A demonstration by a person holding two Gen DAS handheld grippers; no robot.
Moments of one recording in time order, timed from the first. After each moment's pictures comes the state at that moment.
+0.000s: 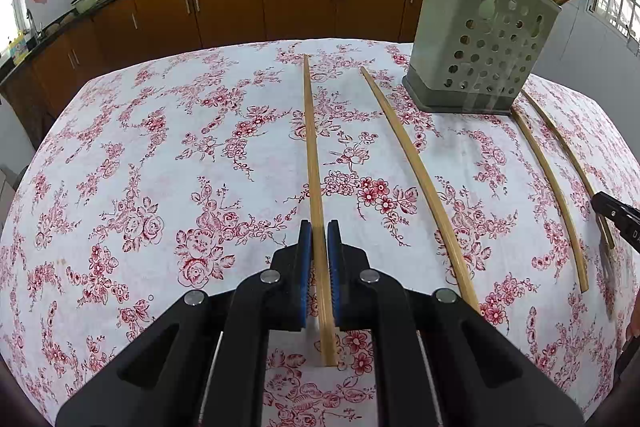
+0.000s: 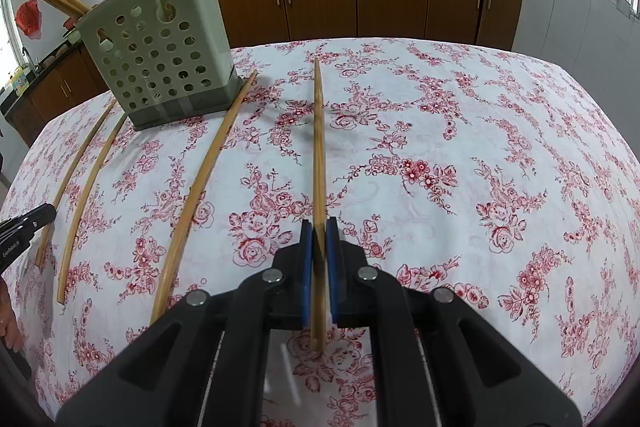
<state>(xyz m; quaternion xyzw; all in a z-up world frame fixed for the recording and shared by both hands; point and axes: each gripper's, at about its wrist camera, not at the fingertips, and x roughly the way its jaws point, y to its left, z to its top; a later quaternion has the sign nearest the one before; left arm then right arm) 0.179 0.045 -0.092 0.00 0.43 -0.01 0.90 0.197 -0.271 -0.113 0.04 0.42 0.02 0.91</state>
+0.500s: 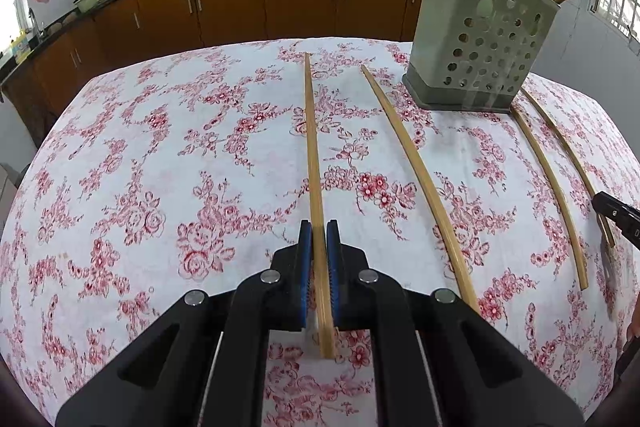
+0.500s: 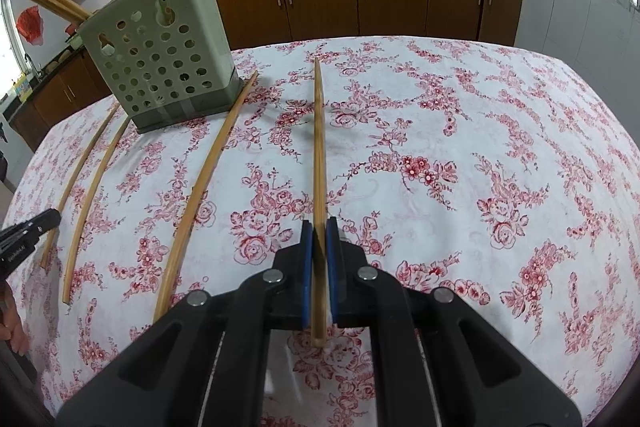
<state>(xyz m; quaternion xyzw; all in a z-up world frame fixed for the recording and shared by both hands) 0.172 0.044 -0.092 0.00 0.43 0.00 0.90 0.192 -0.274 -0.113 0.05 0.42 0.02 0.90</state>
